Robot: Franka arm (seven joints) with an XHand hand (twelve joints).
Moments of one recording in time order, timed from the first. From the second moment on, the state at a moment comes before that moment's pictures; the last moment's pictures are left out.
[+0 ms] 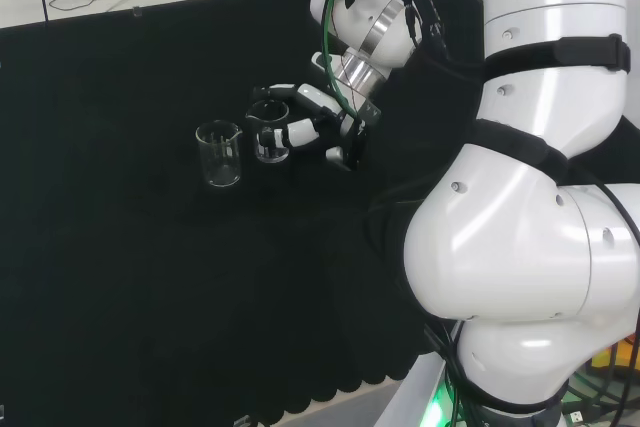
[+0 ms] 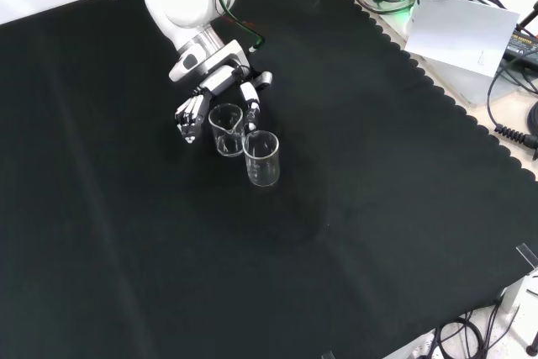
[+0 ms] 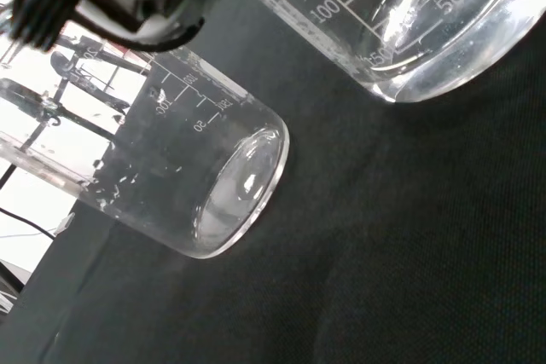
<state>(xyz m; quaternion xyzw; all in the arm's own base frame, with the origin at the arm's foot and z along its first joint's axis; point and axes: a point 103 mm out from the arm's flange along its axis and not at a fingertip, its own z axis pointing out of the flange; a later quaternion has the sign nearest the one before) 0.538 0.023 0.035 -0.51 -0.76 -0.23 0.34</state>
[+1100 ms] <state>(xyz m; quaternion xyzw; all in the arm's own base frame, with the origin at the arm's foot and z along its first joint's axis) 0.547 0.023 0.068 -0.55 -0.76 -0.24 0.27</state>
